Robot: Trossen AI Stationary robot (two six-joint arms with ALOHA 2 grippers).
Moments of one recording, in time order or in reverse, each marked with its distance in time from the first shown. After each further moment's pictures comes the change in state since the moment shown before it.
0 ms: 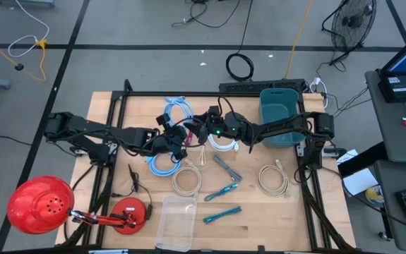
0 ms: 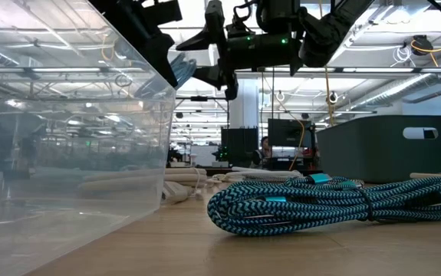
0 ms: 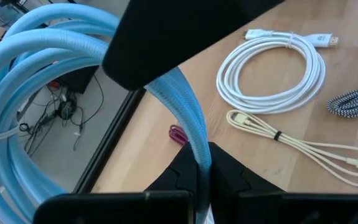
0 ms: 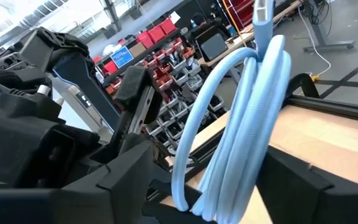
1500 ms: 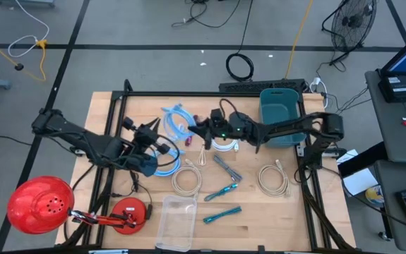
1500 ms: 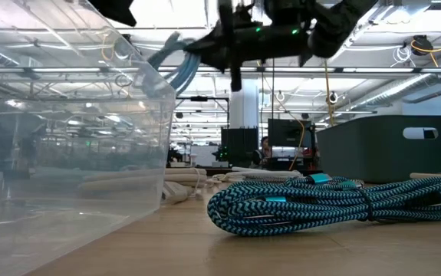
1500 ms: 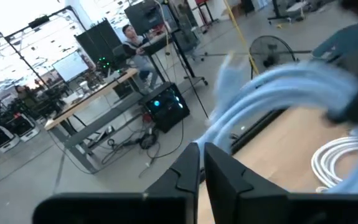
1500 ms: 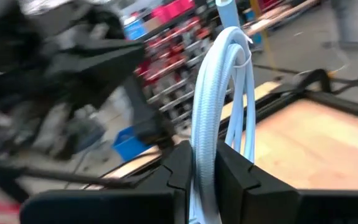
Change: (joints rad) left arm -0.284 -0.197 0.000 -0.325 -0.674 -0.469; right arm 0.015 -0.115 -0.051 -0.098 -0.115 -0.101
